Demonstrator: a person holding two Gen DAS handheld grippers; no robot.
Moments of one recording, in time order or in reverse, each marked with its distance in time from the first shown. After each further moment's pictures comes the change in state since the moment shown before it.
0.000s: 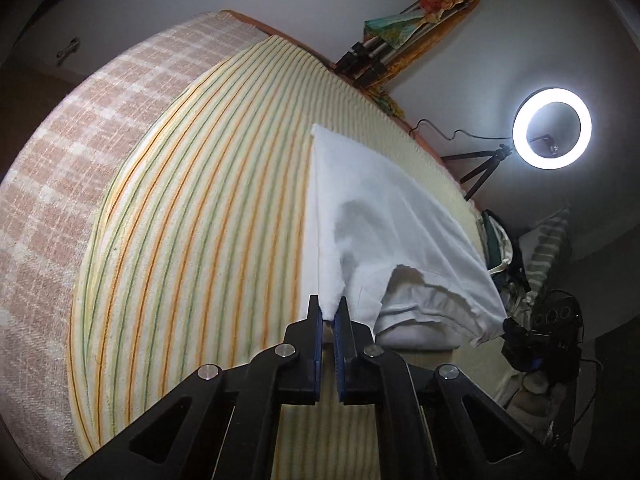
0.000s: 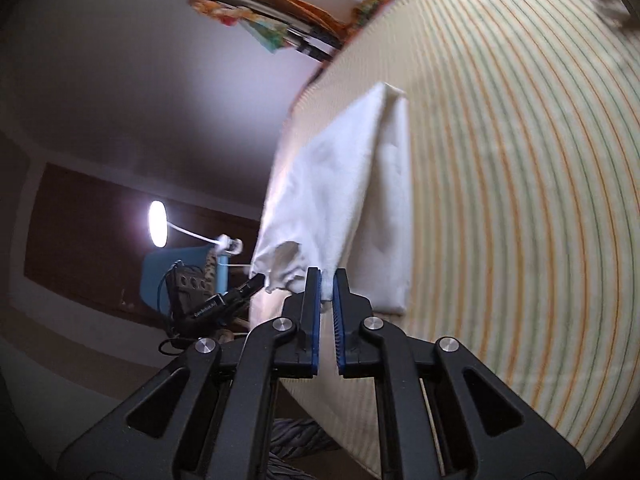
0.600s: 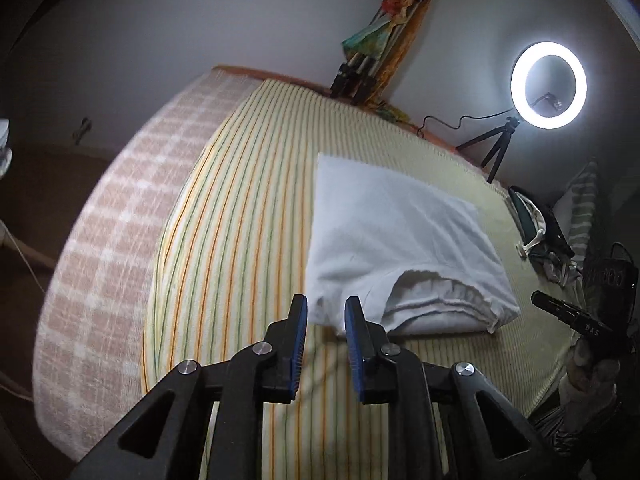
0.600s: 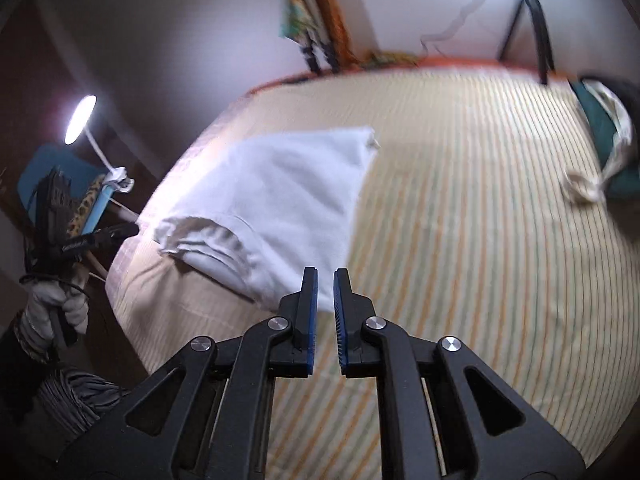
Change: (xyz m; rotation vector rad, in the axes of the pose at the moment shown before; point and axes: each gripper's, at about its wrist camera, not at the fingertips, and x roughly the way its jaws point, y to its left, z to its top) left arm -0.033 -0.040 -0.006 0.248 -0.111 0.181; right arm 0.002 0.072 -0.019 -0.538 -0.075 -0.455
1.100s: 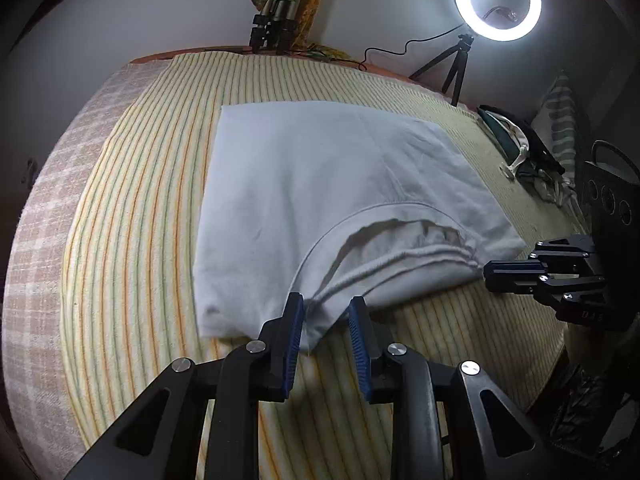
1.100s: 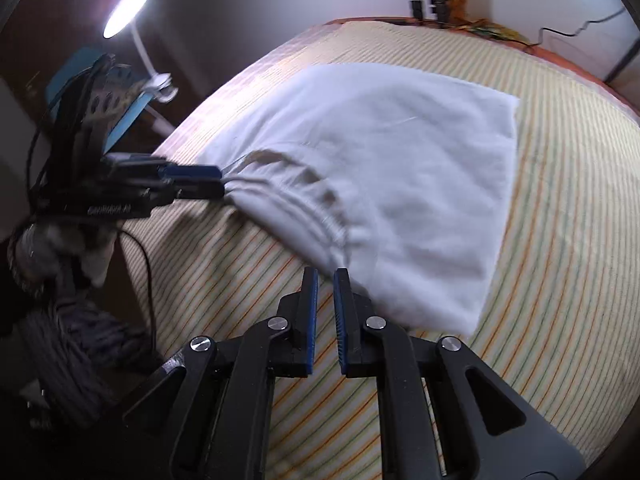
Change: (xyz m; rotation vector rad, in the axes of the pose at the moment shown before) left arm 0.056 -0.039 -0.022 0.210 0.156 -0.048; right arm 0.061 0.062 -0.014 -0.237 0.227 0.126
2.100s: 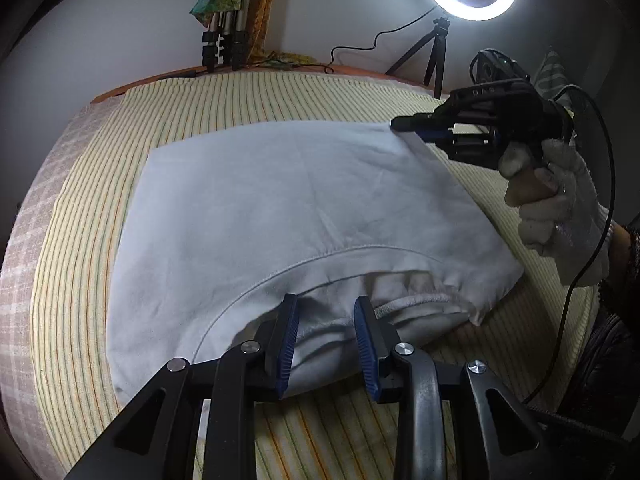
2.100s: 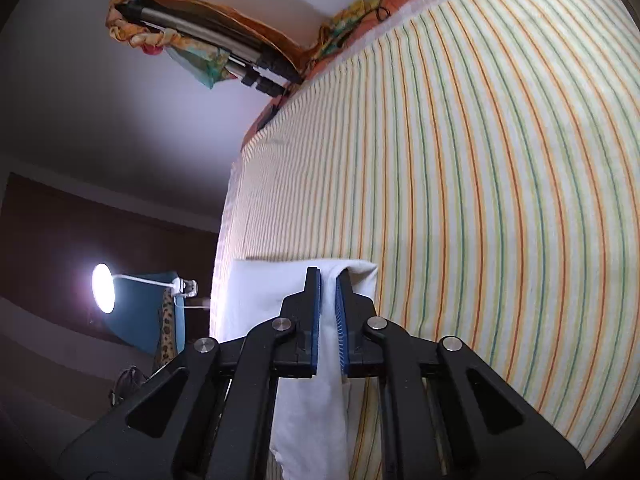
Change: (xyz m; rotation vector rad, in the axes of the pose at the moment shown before) left arm 0.042 -0.050 0.035 0.104 -0.015 0.029; right arm 0.009 -0.202 0.091 0.693 -0.191 0.305
